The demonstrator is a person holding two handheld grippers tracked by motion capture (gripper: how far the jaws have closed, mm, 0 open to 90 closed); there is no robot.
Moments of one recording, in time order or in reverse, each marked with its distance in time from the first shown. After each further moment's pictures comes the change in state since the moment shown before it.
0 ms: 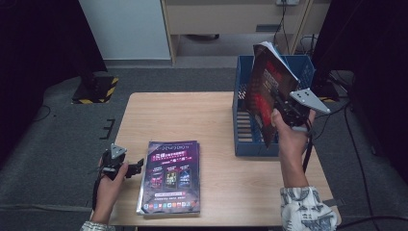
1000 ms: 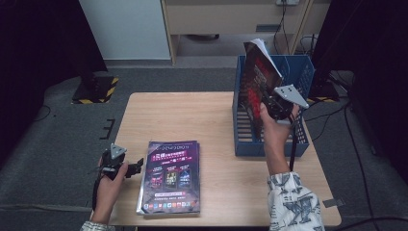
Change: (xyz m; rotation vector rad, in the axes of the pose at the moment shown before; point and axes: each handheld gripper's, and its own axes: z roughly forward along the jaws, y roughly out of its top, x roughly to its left) left arm 0.000 0.001 -0.001 -0.007 0.005 0.007; right arm 0.013 -0.020 0.044 -0.033 -0.030 0.002
